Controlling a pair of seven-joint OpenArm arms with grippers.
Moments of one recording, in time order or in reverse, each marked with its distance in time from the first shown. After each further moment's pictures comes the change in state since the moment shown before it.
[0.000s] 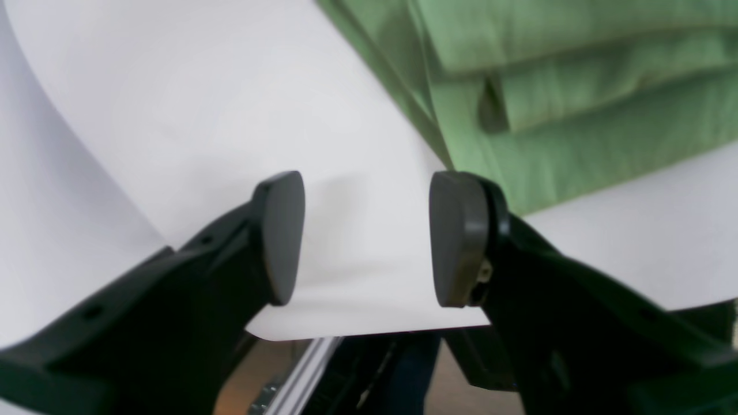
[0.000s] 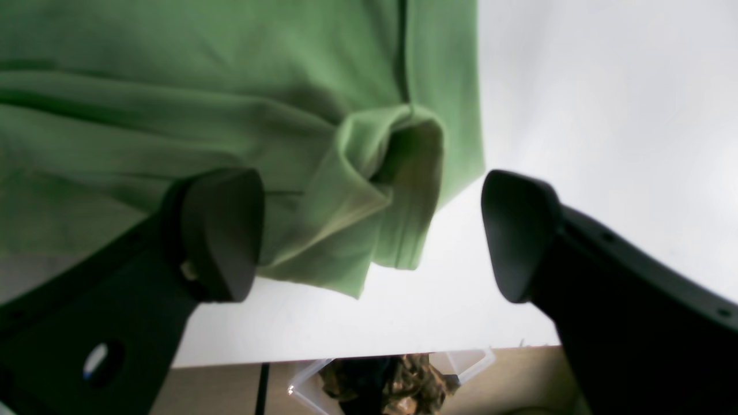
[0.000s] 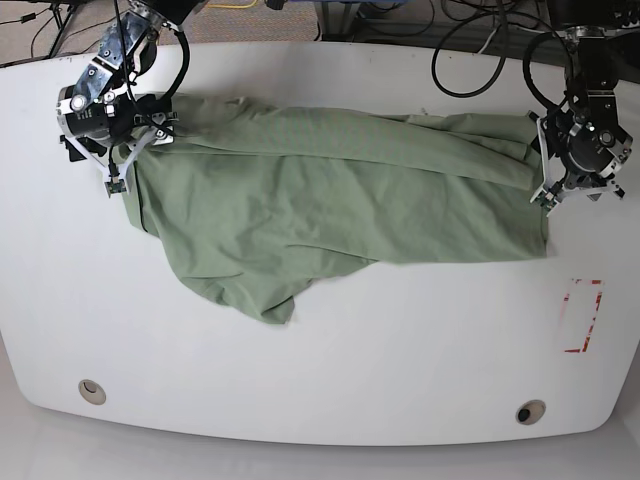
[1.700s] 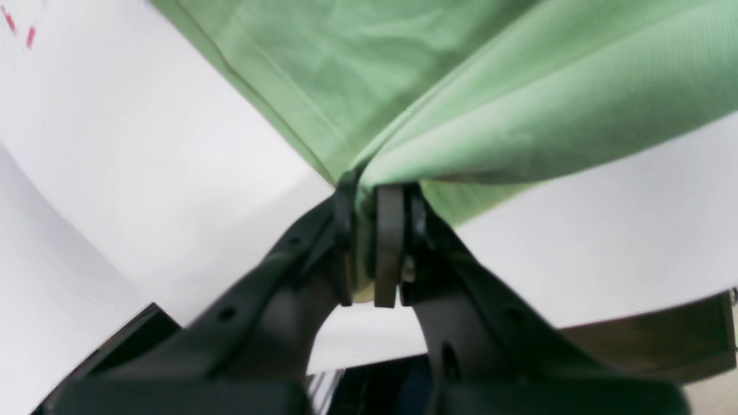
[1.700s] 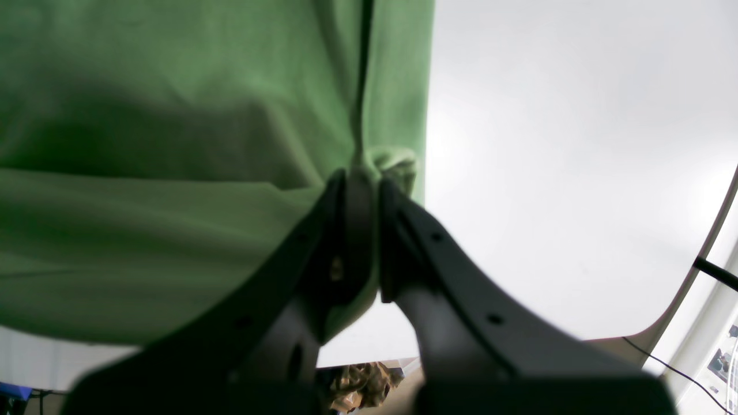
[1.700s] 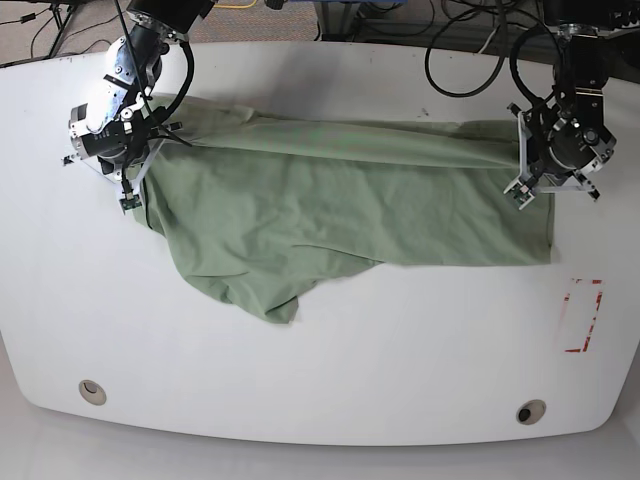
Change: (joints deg) left arm 0.7 -0.5 5.5 -0.3 -1.4 -0.2 -1.5; right arm 3.6 0.8 -7.8 -1.6 -11.1 0.0 0.5
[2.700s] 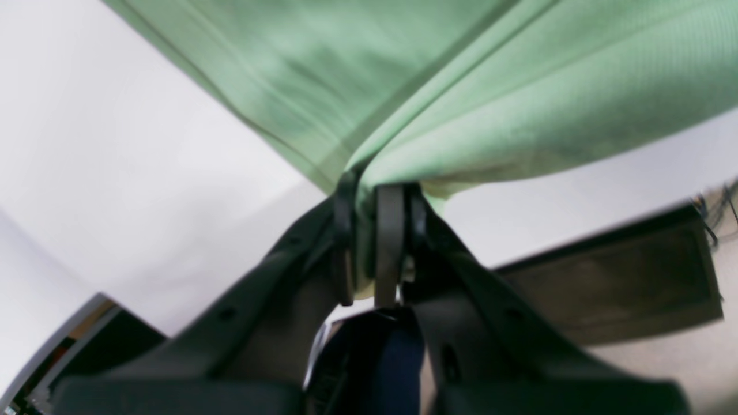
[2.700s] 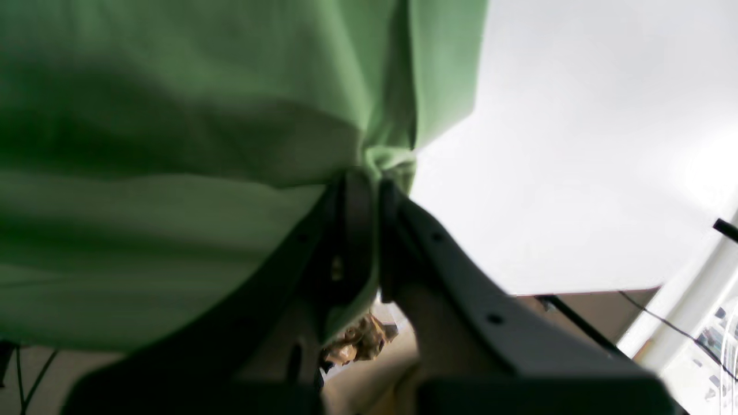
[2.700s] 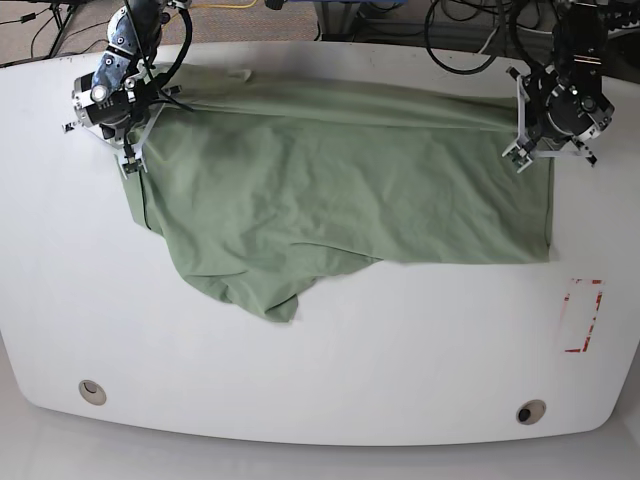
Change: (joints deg) left arm 8.5 0.0 -1.8 3.8 -0.4 0.0 0.0; right arm -8.0 0.1 0.2 3.1 0.1 0.0 0.1
